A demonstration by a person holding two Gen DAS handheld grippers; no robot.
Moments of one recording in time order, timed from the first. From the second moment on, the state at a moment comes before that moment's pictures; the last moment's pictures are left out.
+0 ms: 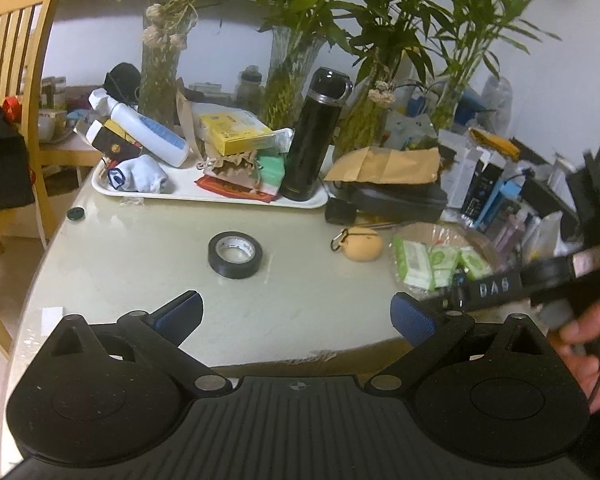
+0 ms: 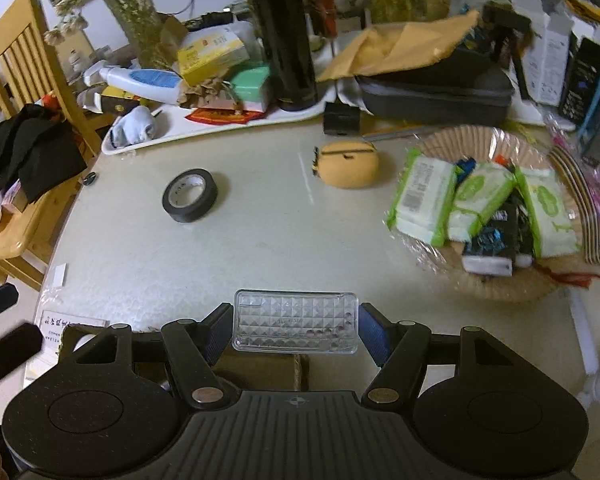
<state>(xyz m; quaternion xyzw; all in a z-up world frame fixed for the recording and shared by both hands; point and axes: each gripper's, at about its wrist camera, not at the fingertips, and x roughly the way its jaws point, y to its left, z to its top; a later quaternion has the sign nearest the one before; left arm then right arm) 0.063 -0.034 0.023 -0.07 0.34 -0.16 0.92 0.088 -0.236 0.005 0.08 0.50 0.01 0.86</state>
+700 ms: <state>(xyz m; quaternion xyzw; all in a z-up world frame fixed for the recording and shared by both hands) 0.144 -0.027 0.053 0.00 0.31 -0.16 0.94 0.082 -0.233 0.017 0.08 0.47 0.03 0.88</state>
